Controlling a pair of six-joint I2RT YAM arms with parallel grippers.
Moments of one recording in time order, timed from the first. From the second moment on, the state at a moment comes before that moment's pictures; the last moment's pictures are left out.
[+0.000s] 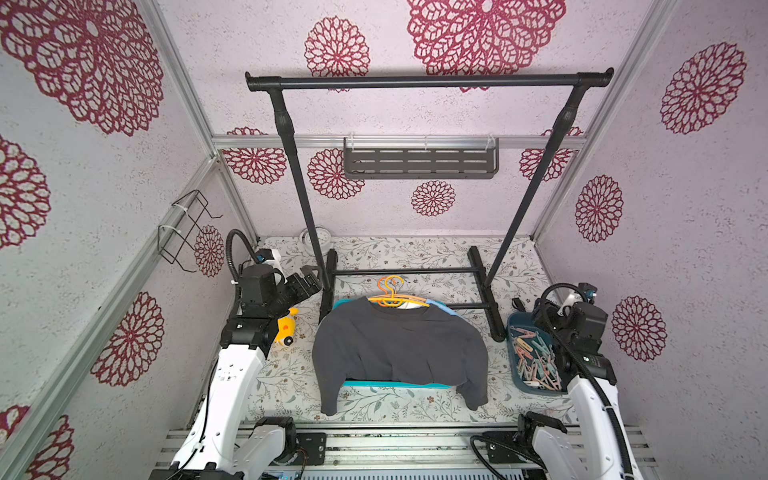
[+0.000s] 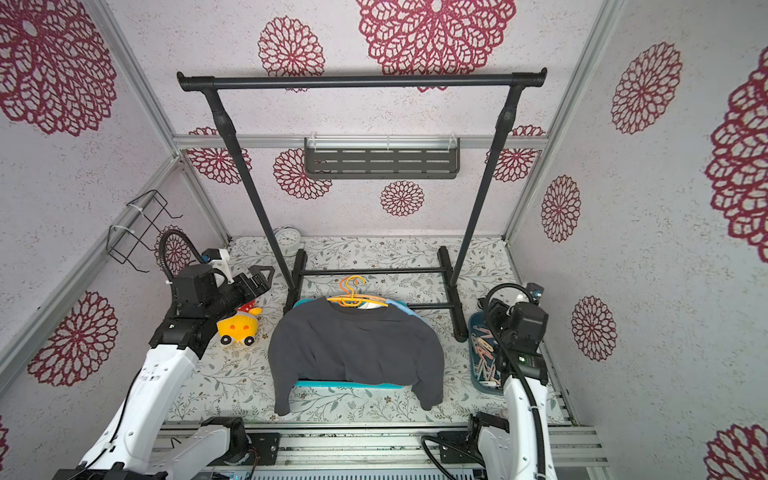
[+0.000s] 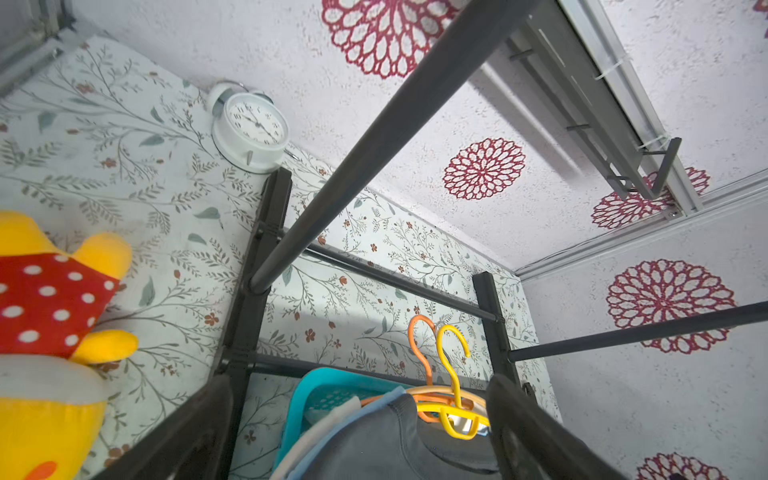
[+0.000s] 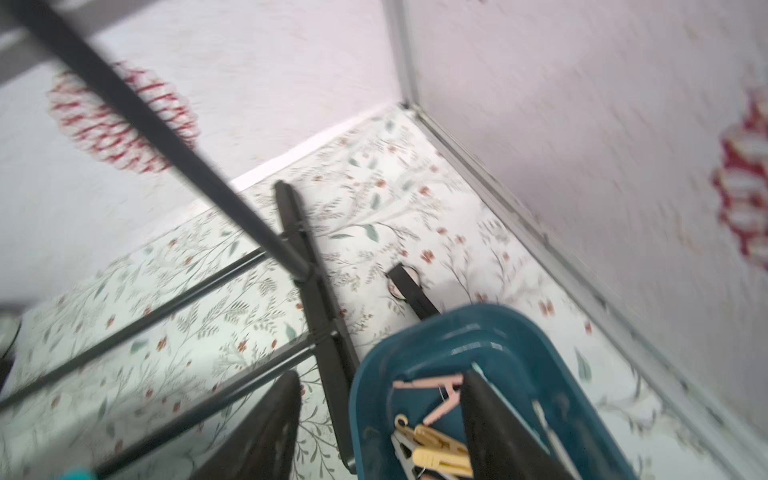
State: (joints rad) left arm -0.03 1.01 0.97 -0.40 0.20 -0.56; right arm -0.23 0.74 0.62 -0.29 -0.13 0.15
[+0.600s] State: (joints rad) left arm -0.03 0.94 0.86 -0.45 0.26 -0.48; right arm -0.23 1.05 0.70 -0.78 -0.11 -0.77
